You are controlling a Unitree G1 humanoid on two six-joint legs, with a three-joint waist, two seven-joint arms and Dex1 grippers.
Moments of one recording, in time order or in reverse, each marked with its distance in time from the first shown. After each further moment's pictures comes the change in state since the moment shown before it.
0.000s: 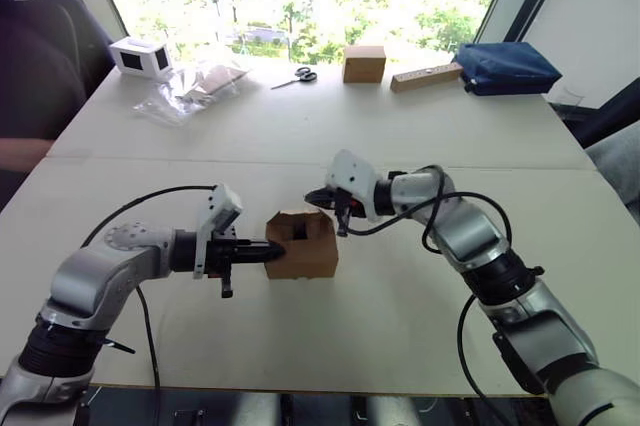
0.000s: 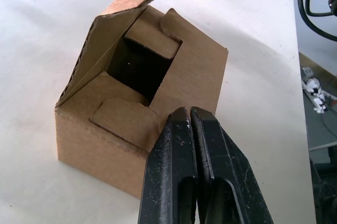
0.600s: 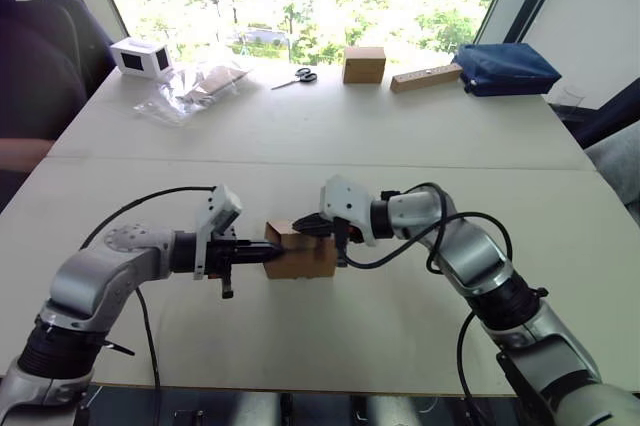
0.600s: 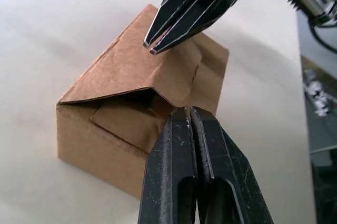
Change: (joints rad) left arm -0.007 0.005 0.022 0.010 -0.063 0.054 -0.004; right arm 0.112 -0.004 0.001 -0.196 0.039 0.070 0.063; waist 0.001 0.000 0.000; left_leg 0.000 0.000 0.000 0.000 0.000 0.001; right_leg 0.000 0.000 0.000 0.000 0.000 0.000
